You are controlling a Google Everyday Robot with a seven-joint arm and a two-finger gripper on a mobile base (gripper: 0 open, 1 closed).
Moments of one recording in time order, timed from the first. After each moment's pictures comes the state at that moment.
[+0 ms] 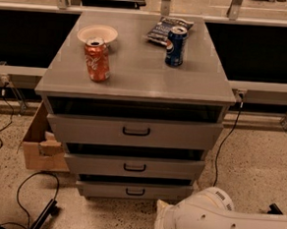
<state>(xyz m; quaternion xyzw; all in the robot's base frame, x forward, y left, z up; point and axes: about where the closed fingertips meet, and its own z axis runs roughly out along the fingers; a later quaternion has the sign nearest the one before) 0.332 -0.059 0.545 -0.62 0.77 0.09 0.15</state>
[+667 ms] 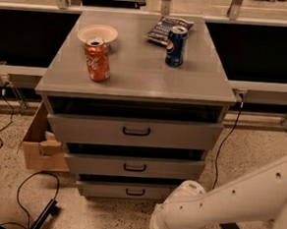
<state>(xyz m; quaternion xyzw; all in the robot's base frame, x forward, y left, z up) 0.354 -0.059 0.450 -0.61 0.78 0.09 0.09</state>
